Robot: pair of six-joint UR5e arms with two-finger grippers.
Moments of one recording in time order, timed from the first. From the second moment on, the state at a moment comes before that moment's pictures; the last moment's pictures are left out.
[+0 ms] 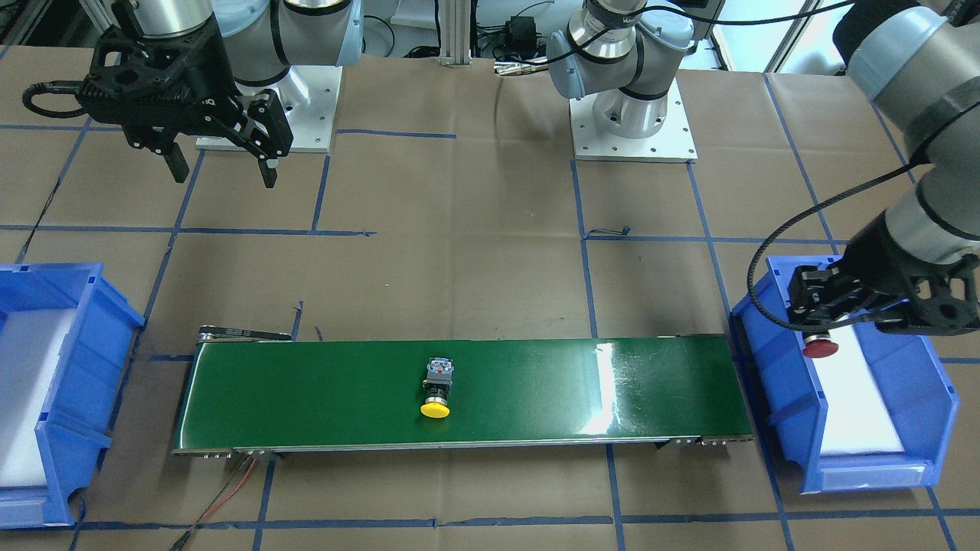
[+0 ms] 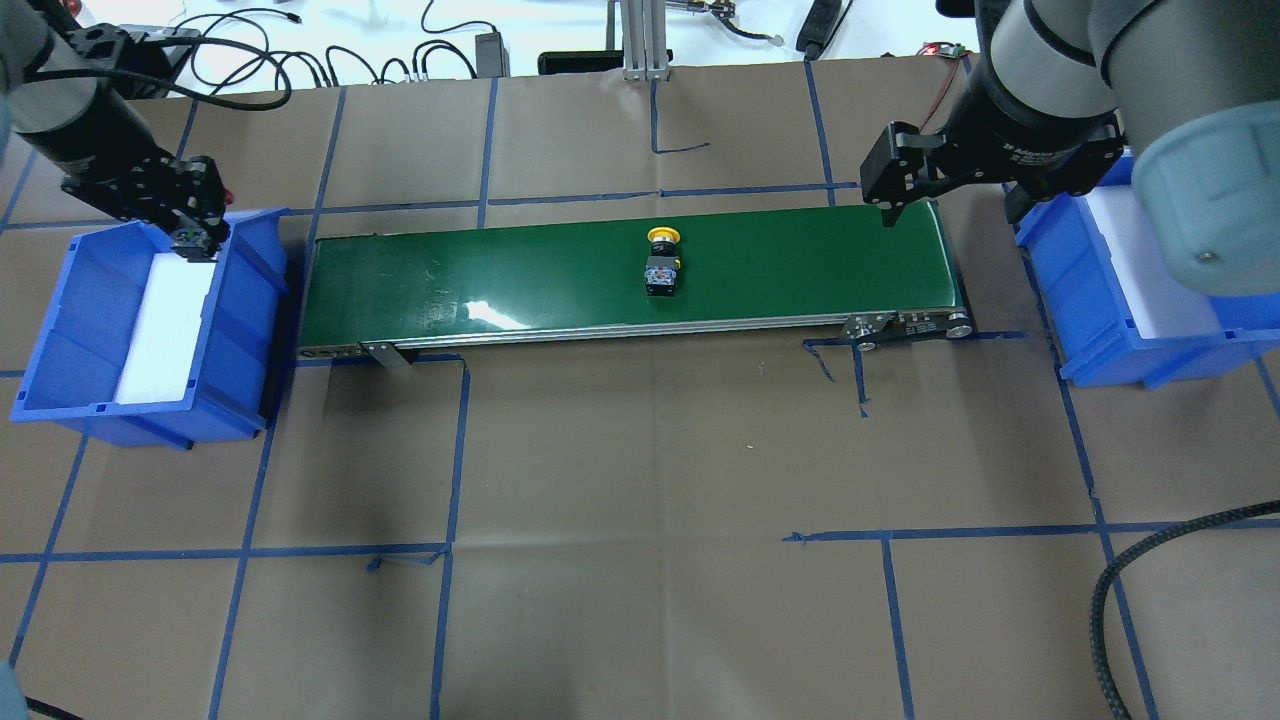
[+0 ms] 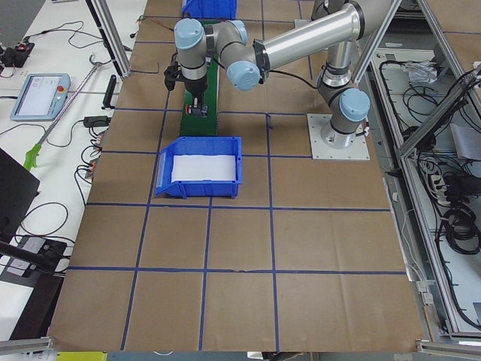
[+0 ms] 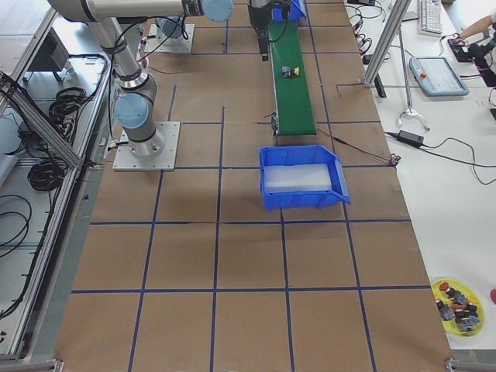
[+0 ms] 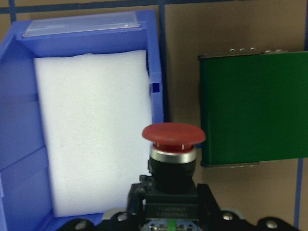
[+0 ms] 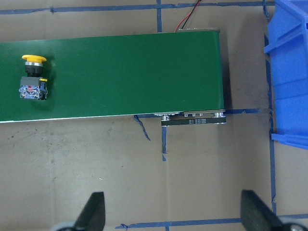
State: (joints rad) left arm -1.27 -1.79 -1.55 -1.38 1.56 0.31; right arm 1.61 -1.67 1.66 -1.73 -1.60 0.06
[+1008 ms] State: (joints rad) left arm -1.41 -1.91 -1.70 -1.08 1.59 0.12; right arm 1.61 -1.67 1.66 -1.73 -1.60 0.06
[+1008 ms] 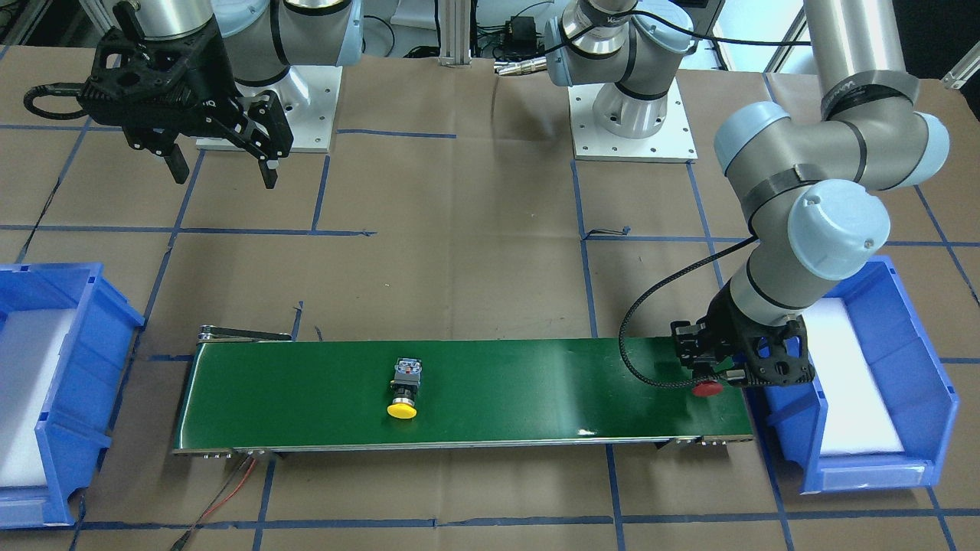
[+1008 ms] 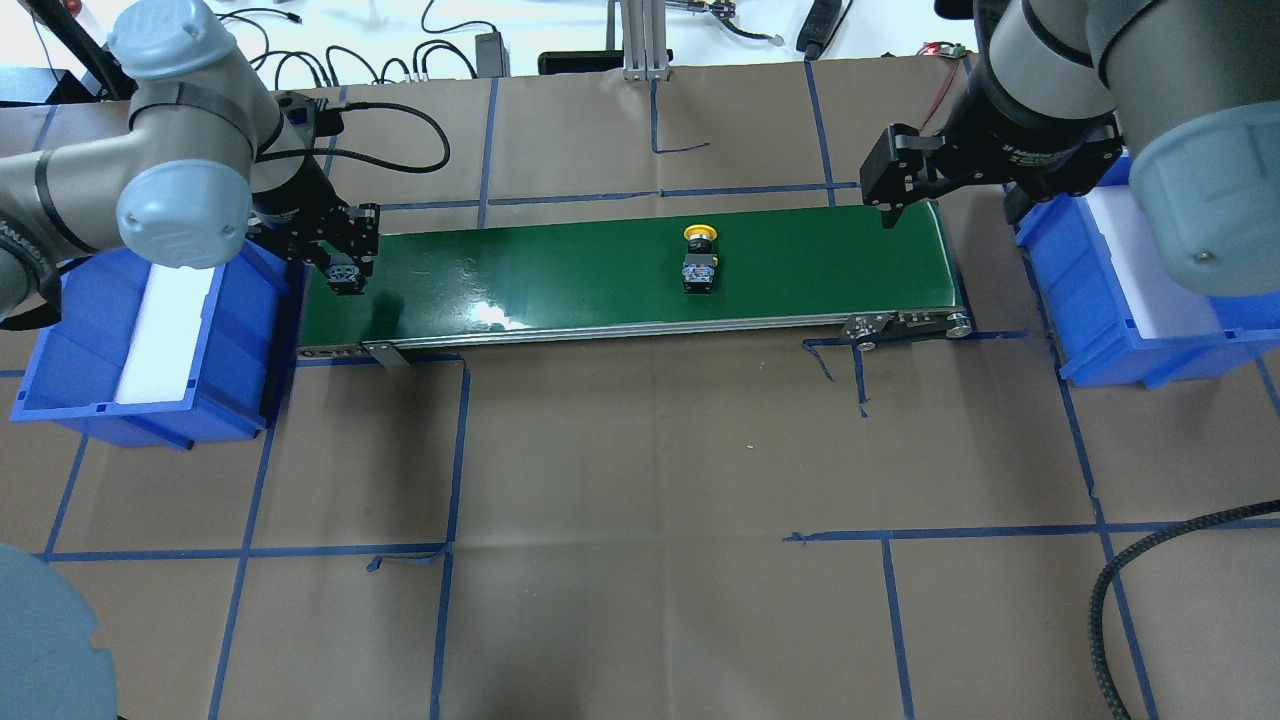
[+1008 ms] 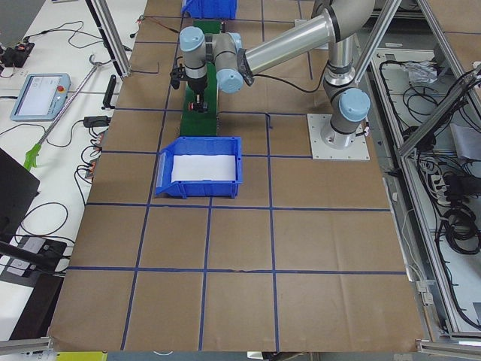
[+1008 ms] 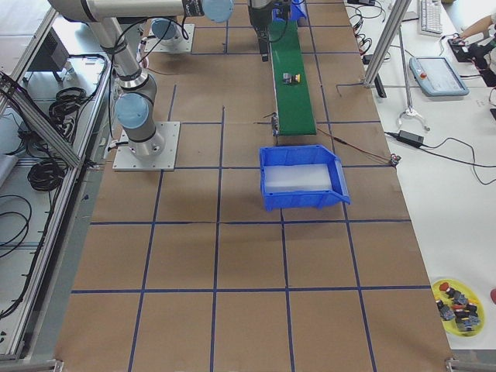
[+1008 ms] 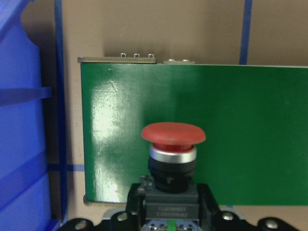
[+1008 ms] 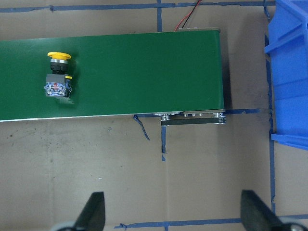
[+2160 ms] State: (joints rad) left arm -1.41 -1.85 -1.70 -1.14 1.59 0.10; right arm 1.61 -1.67 1.66 -1.73 -1.60 0.06
